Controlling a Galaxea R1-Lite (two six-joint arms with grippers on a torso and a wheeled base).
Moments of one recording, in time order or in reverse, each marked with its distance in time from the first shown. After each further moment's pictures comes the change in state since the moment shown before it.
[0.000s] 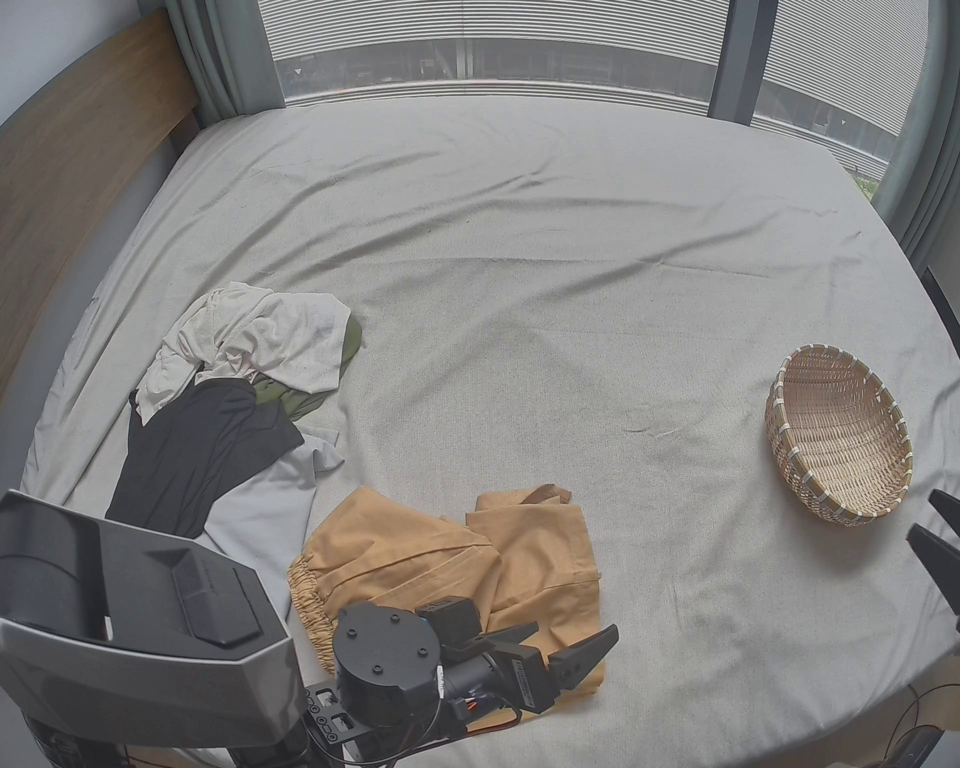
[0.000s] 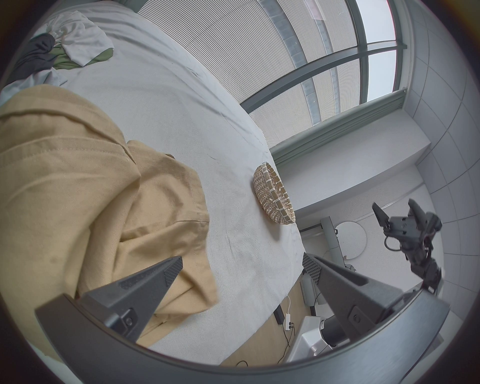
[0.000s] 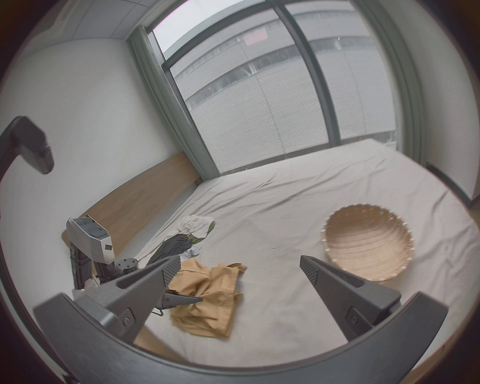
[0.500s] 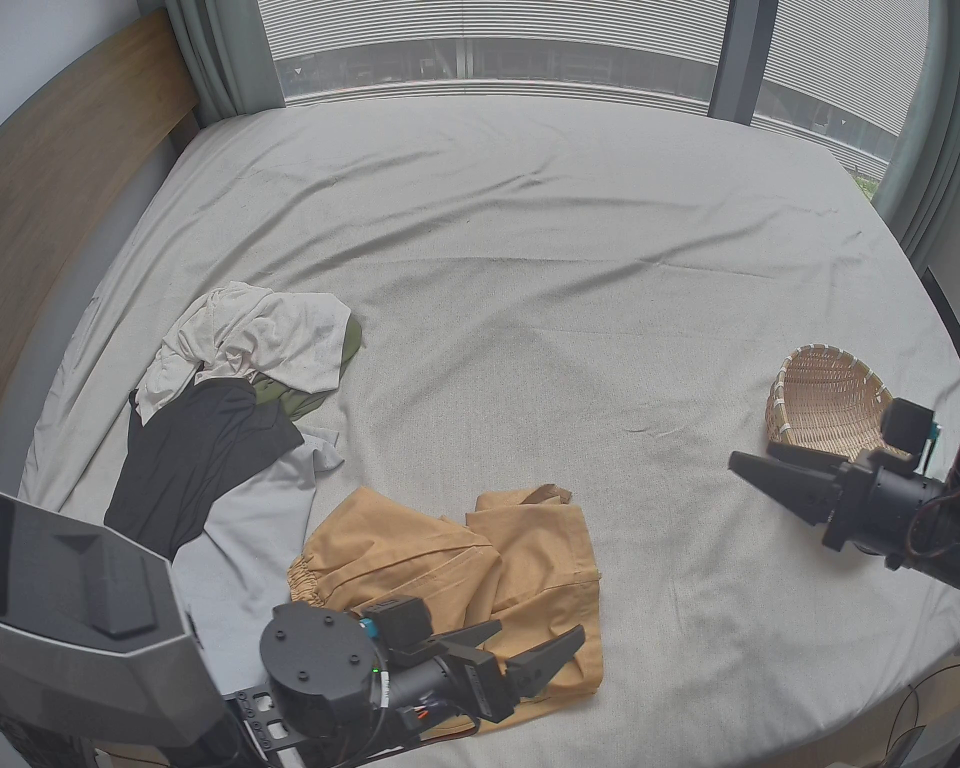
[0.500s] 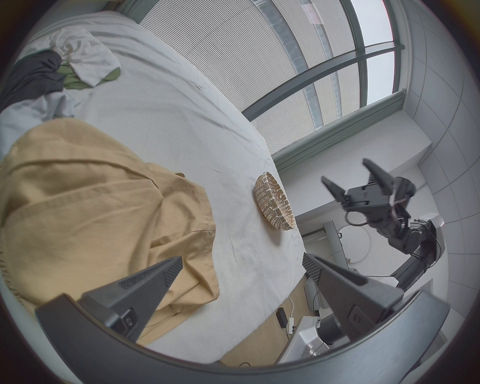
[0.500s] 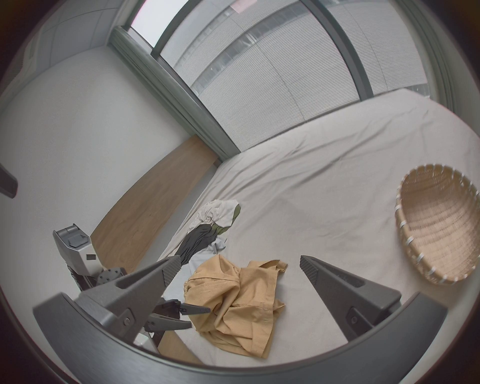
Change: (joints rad) left arm 0.010 -0.164 0.159 -0.002 0.055 0.013; right arm 0.104 0.626 -0.074 -0.457 0.117 0.134
